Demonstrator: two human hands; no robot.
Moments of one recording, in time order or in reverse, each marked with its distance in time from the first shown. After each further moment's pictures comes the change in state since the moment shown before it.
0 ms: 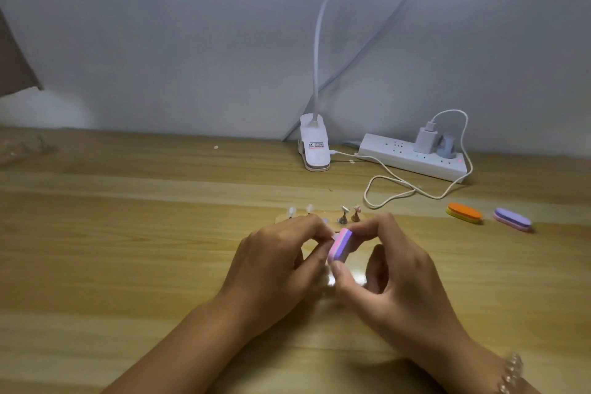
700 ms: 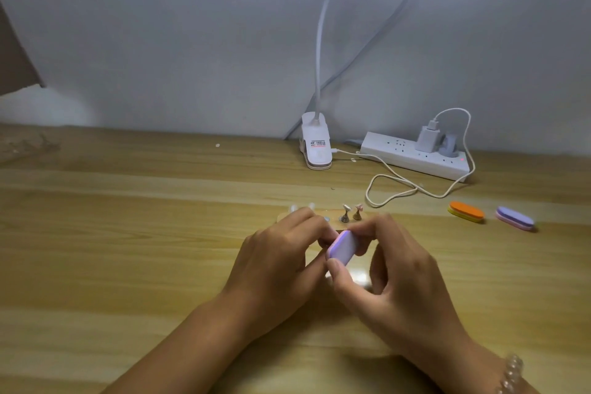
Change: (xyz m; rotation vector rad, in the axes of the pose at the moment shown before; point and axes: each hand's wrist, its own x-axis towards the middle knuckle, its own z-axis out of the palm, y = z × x) left_hand 0.000 0.006 -0.001 0.057 -0.019 0.028; right_hand 0.000 0.000 0.001 -0.108 0.027 -0.022
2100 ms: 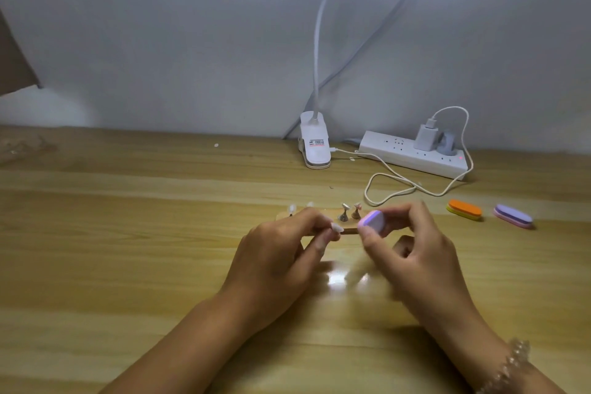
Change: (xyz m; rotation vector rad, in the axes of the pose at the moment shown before) left_hand 0.001 -0.005 0.004 -0.157 0.050 -0.044; right_hand 0.011 0.018 -0.005 0.209 0.118 0.276
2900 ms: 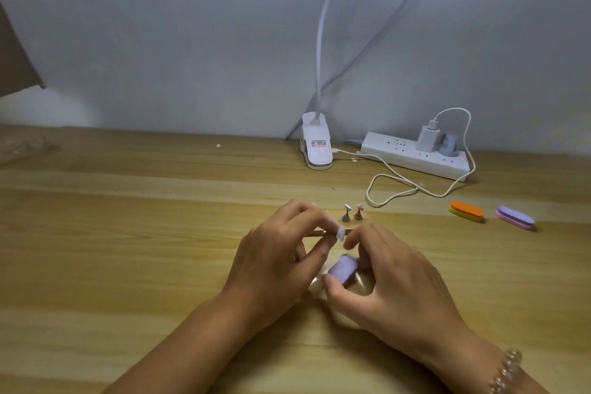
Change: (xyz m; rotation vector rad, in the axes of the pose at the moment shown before) left_hand 0.001 -0.001 -0.001 0.032 0.030 0.024; right_hand -0.014 -0.003 0.008 -0.494 -0.268 -0.238
